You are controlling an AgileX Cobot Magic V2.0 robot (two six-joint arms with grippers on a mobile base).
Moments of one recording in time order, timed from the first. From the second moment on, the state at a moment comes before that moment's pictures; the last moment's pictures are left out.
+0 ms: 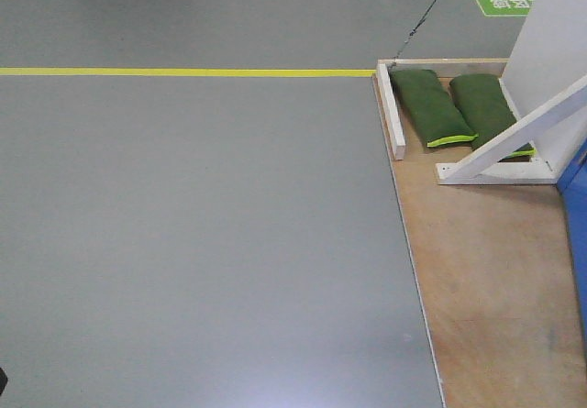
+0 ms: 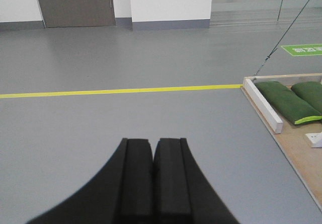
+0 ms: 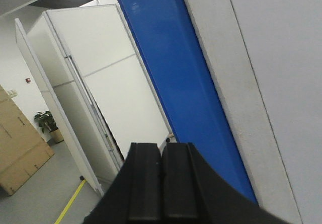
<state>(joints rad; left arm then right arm) -0.02 -0.01 0.03 0.06 0.27 -0.03 -1.45 1.85 -1.77 0.57 -0.13 -0.22</state>
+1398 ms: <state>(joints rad) -0.02 -0.01 0.03 0.06 0.27 -0.03 -0.96 1.35 -1.77 0.64 0.31 -0.22</state>
